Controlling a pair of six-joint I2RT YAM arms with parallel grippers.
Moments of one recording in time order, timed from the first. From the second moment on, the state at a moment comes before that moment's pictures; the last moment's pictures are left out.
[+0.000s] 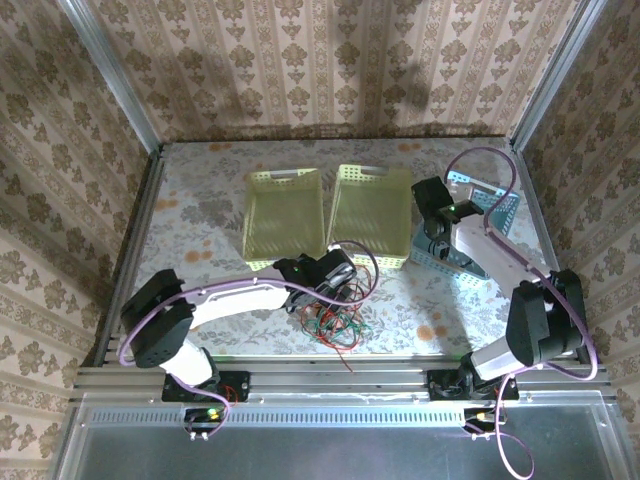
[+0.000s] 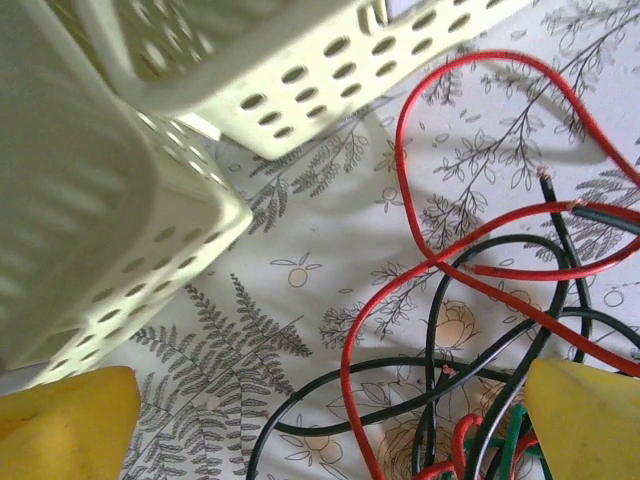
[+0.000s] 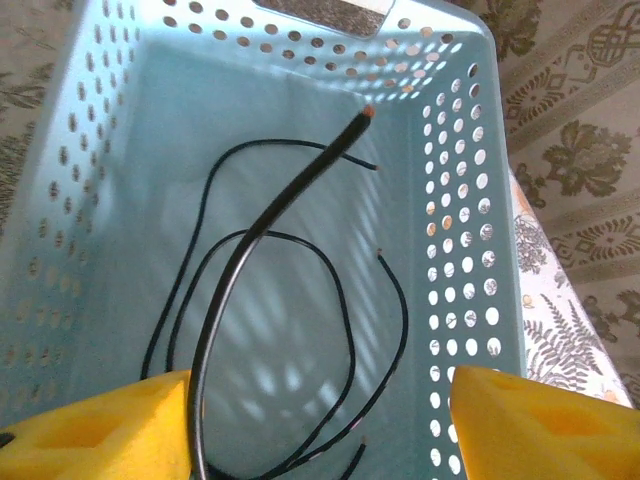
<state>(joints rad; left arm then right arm) -1.11 1.55 0.98 -0.50 -0.38 -0.27 0.28 1.46 1.09 -0.76 0.71 0.50</state>
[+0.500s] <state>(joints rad) -1.09 1.44 0.94 -0.46 -0.40 -0.27 0.27 1.41 1.03 -0.72 0.59 0.55</state>
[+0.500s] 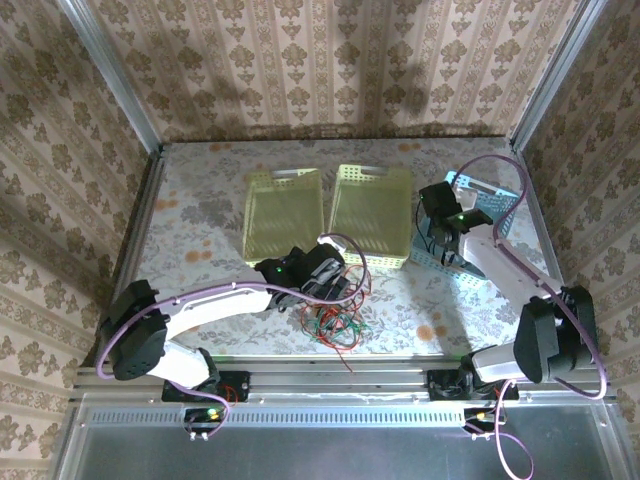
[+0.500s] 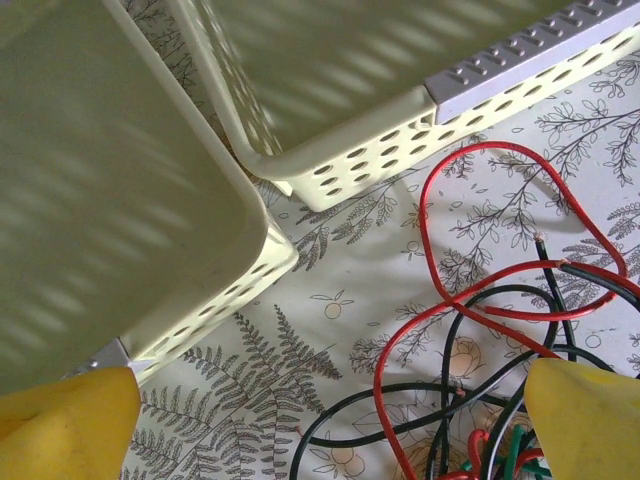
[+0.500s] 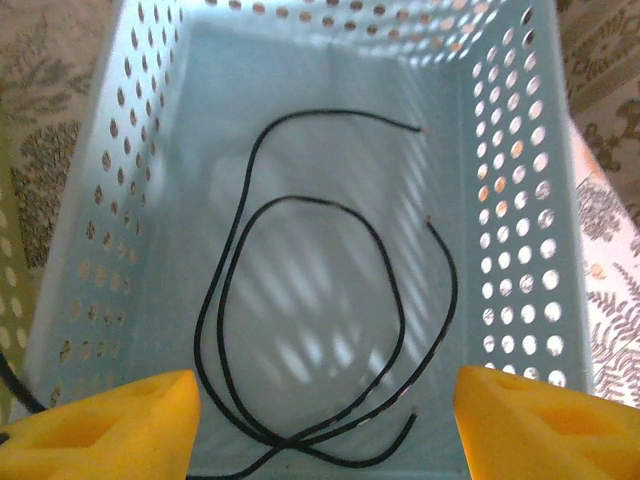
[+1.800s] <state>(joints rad) -1.08 1.44 0.92 -0.45 -0.40 -0.28 0.12 1.79 1.18 -0.64 0.36 0.71</state>
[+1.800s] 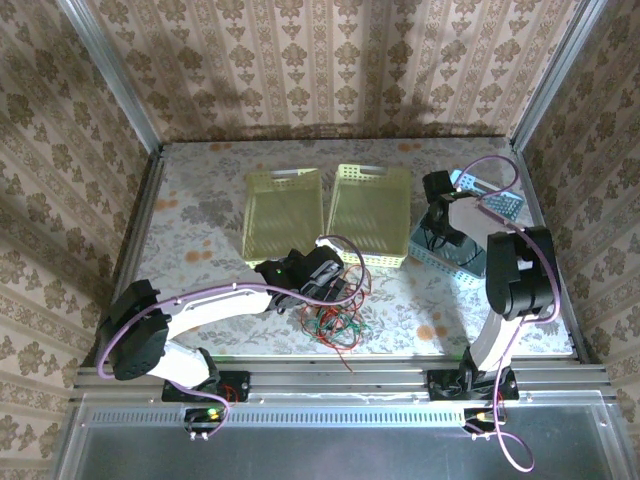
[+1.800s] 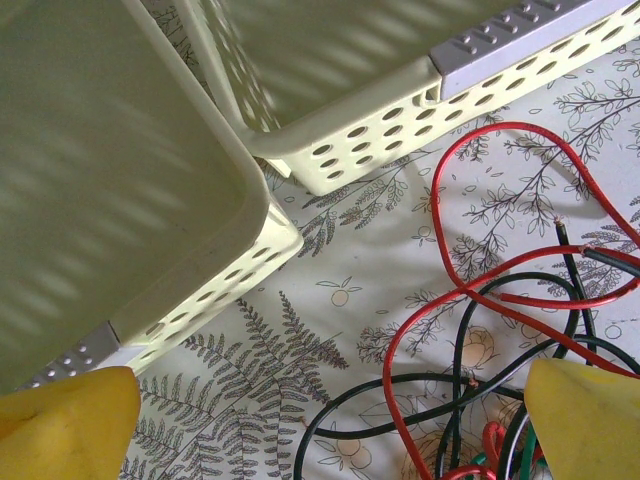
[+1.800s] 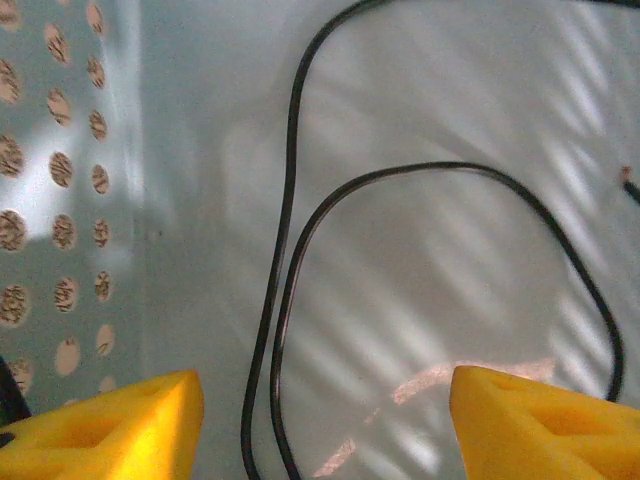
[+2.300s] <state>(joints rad) -1.08 1.44 0.92 -0.45 -0.40 -0.28 0.24 1.85 1.19 -0.55 0.17 0.50</state>
